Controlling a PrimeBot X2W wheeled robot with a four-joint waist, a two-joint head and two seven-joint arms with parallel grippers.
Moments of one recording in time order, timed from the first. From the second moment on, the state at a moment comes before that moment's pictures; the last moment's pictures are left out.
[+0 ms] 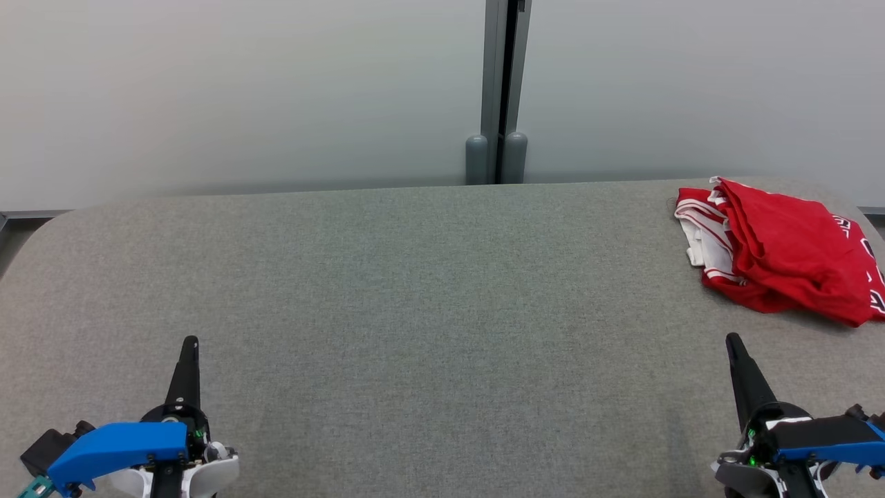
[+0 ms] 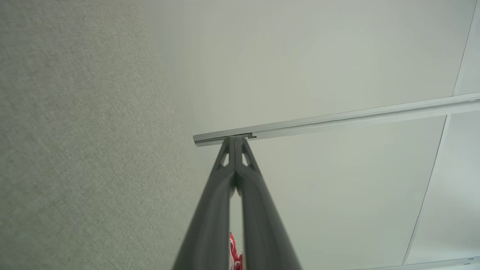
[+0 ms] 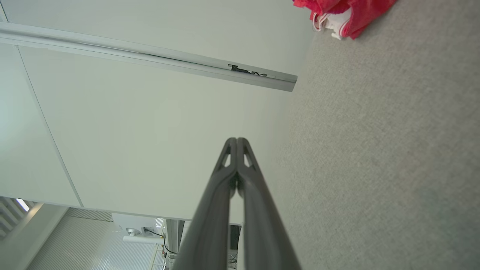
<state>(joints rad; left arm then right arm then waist) -0.08 0.05 0.11 0.26 -1.42 -0.12 0.07 -0.08 -0.05 -0.11 0.25 1.42 0.13 0.07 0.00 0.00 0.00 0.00</state>
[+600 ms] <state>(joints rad) -0.10 0.05 0.11 0.25 -1.56 -0.12 0.10 -0.10 -0.05 -0.11 0.25 1.56 0.13 0.10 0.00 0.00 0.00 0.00</state>
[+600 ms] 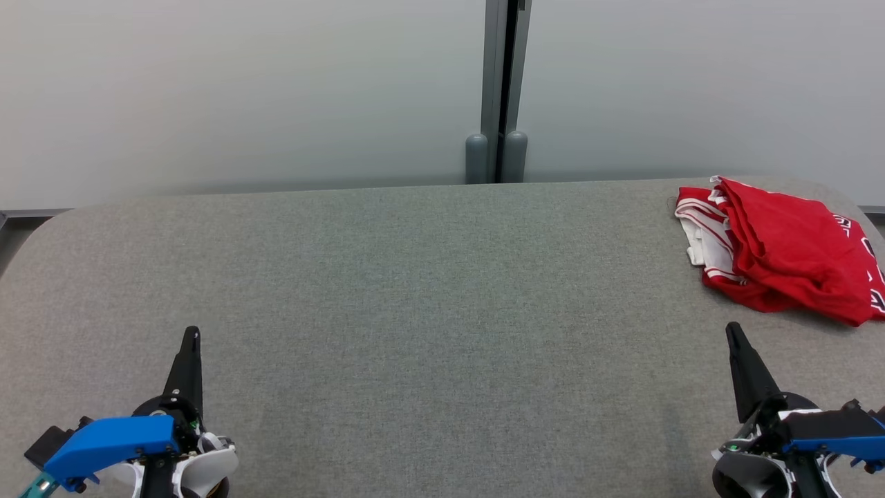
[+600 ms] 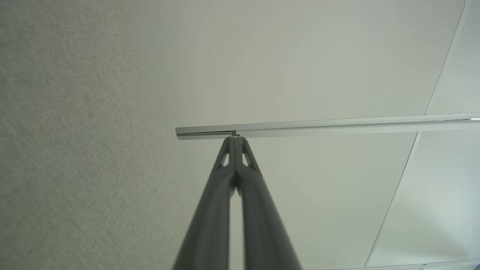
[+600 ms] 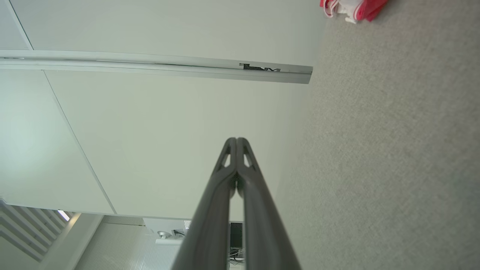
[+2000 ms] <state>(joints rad) -0.10 0.05 0.11 0.25 -1.61 -0.13 0.11 -0.10 -0.05 -0.11 0.25 1.61 0.13 0.11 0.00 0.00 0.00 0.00</state>
